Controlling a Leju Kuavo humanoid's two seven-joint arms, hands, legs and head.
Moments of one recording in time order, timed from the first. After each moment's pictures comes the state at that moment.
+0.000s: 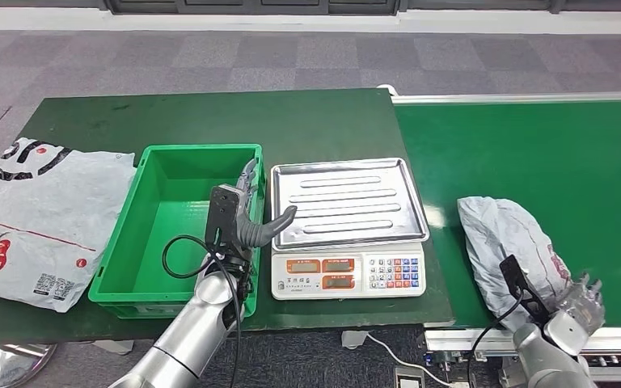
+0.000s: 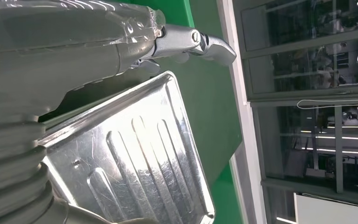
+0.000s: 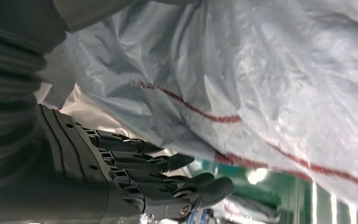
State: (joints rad) left arm -0.47 -0.23 -0.36 -0.88 0.01 0.18 -0.43; right arm -0.45 -0.22 -0.55 -0.43 1.51 -0.50 0.35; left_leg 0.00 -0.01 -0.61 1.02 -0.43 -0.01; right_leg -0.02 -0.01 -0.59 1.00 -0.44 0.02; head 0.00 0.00
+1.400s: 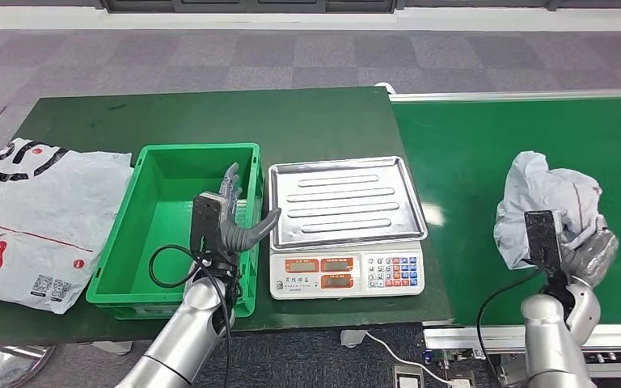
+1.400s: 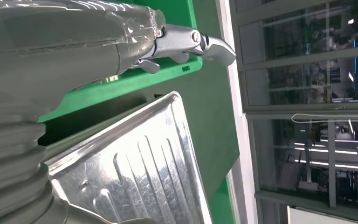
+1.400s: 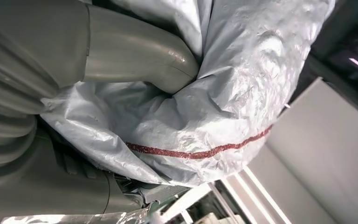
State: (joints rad) left arm -0.42 -0.22 -0.29 -0.92 -0.02 0.19 -0.47; right arm -0.34 -0.15 -0.36 -0.97 0.78 -0.69 -0.21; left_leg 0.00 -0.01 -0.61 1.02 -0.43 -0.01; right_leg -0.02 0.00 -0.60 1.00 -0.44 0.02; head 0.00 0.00
